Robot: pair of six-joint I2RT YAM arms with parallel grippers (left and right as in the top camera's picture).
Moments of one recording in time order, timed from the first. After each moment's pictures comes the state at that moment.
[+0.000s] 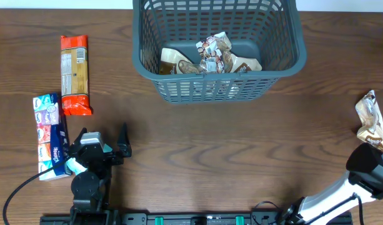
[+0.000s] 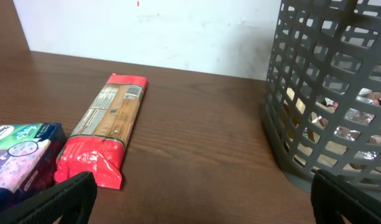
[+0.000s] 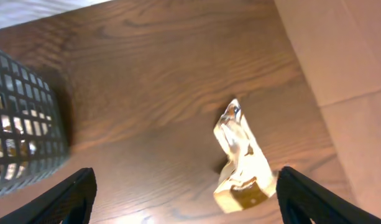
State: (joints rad) left arm -0.07 0.06 0.02 -0.11 -0.12 -0.12; right arm -0.61 1.97 2.69 -1.69 -0.15 -0.23
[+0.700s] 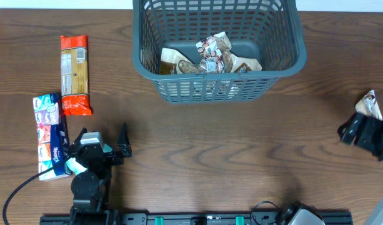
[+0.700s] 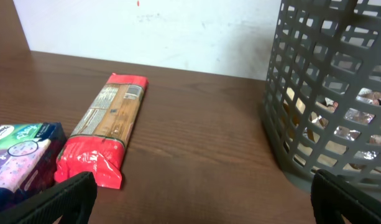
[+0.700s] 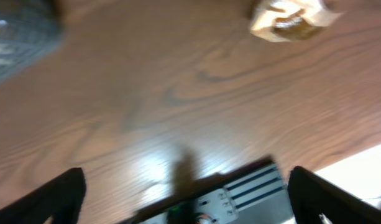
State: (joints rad) left arm -0.07 0.06 0.02 -0.11 -0.12 -0.12; right arm -0.59 1.21 1.56 -1.59 -0.04 -0.09
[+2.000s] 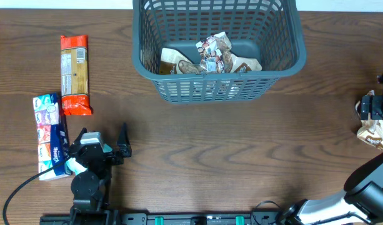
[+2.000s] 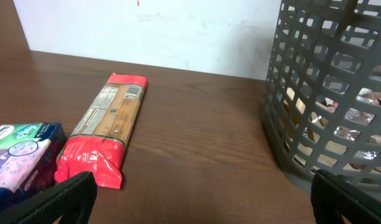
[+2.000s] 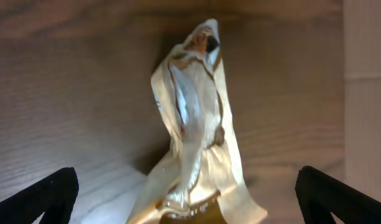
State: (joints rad) left arm -0.07 0.06 0.02 -0.11 -0.12 -0.12; right arm -0.72 1.77 1.37 -0.71 0.01 -0.66
